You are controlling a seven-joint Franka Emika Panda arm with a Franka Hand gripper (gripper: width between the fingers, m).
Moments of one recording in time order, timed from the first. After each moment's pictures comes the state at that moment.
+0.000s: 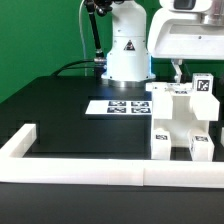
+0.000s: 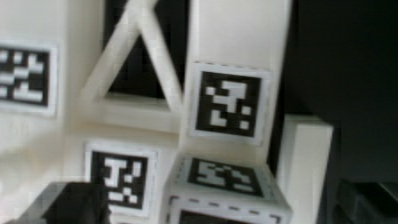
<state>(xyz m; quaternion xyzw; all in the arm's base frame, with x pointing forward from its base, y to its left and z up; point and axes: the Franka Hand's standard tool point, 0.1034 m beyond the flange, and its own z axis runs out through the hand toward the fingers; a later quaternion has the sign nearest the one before) 0.560 0.094 0.112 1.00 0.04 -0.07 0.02</state>
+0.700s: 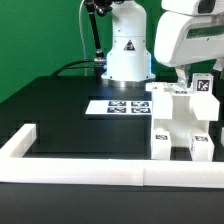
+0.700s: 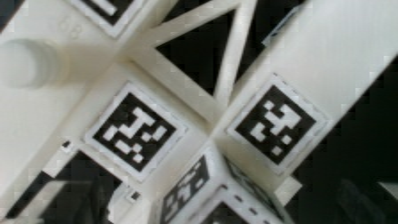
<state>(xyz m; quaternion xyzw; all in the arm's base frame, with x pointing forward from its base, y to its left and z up) 0.561 0.088 0.112 0.94 0.33 -0.07 0.00</state>
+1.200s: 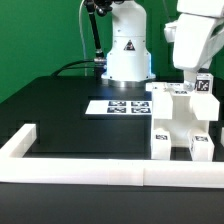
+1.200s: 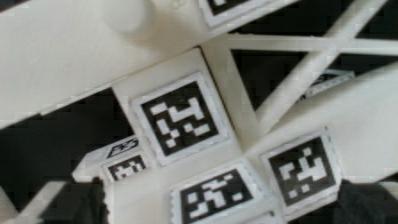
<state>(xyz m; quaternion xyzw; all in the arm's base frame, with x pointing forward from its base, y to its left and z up) 0.563 0.082 0.113 0.84 0.54 -0.08 0.01</state>
